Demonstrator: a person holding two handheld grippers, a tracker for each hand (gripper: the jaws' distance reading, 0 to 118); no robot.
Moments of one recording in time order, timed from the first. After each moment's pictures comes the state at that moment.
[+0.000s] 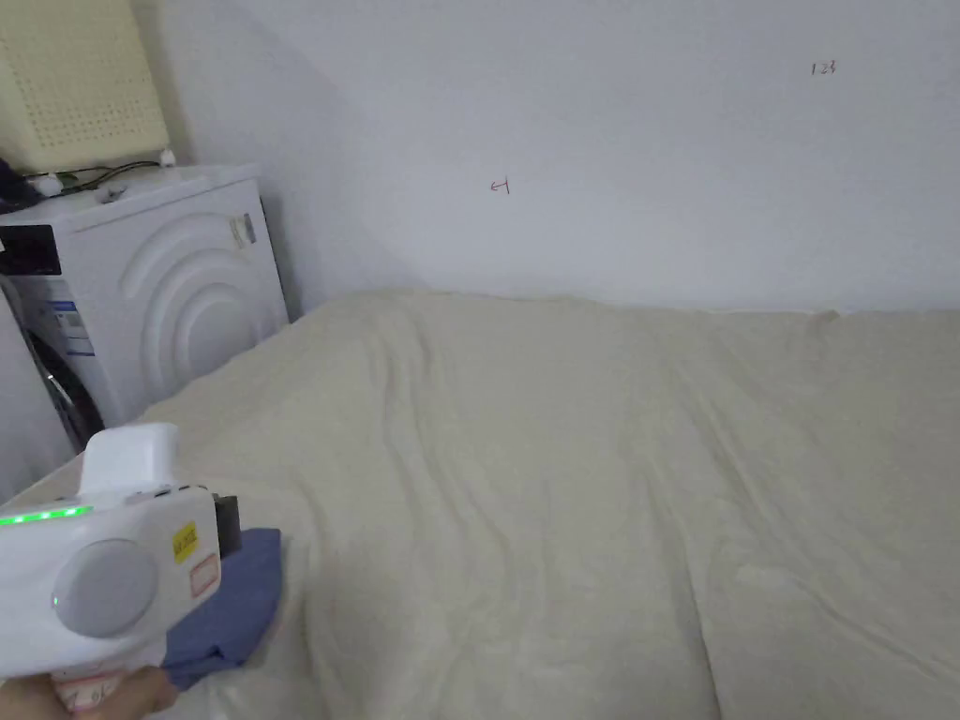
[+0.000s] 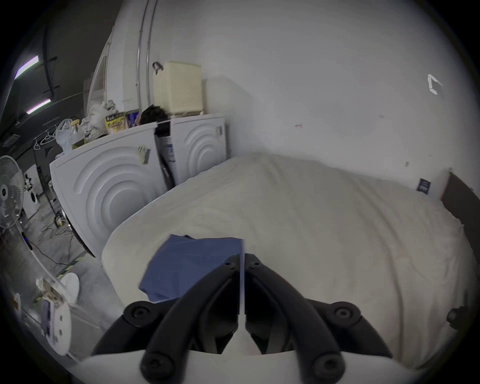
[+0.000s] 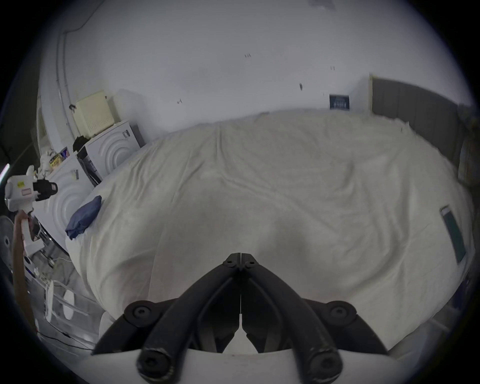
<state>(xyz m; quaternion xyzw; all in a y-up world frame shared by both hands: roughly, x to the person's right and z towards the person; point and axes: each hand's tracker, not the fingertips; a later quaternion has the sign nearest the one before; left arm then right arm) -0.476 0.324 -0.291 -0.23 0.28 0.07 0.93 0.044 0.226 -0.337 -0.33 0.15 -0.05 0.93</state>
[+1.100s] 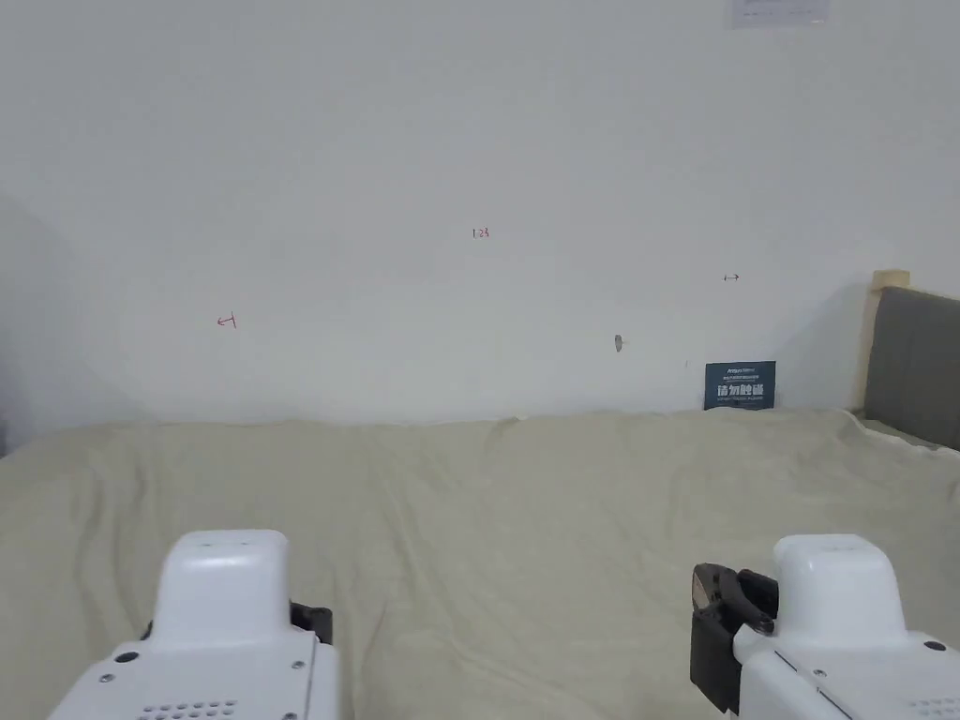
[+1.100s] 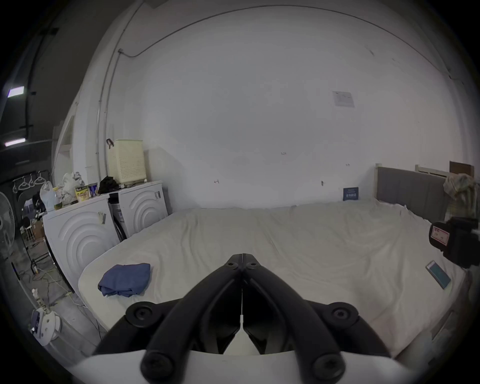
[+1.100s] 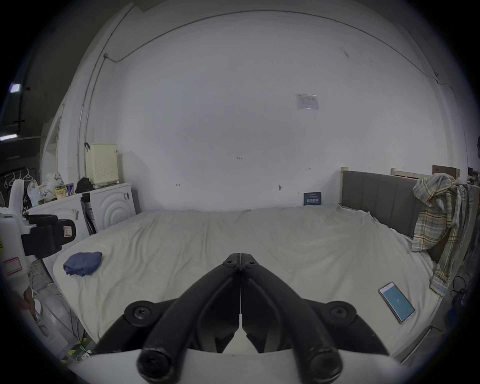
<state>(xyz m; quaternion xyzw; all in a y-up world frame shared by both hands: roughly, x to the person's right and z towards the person) -0.129 0.361 -0.221 -0.10 0.15 -0.04 0.98 0.128 0.337 -0.263 -0.09 0.10 -0.04 0.99</state>
